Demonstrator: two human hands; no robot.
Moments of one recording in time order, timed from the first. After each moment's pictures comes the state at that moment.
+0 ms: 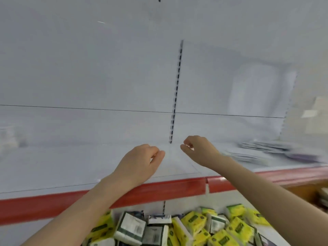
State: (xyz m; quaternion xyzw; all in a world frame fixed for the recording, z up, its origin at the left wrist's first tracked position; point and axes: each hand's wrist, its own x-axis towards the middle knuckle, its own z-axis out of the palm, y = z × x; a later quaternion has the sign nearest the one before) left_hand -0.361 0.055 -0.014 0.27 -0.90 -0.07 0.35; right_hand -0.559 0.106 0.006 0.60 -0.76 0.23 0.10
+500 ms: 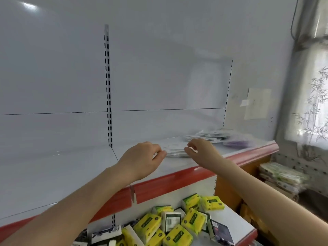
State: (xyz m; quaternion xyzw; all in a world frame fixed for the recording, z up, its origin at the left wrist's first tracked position) left_hand -0.543 0.096 -0.001 0.16 -0.95 -0.07 0.25; right_hand -0.733 0.199 -0.015 0.49 -0.82 0.25 0.13
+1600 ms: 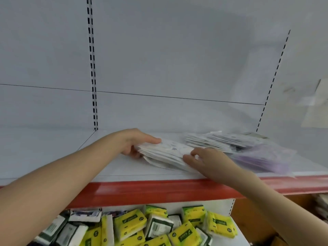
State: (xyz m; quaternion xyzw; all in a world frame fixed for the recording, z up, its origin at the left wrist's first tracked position) left_hand -0.704 0.073 0.000 0.49 -0.66 -0.54 0.18; right_hand -0.881 0.198 -0.030 0.63 -0.76 0.15 0.03
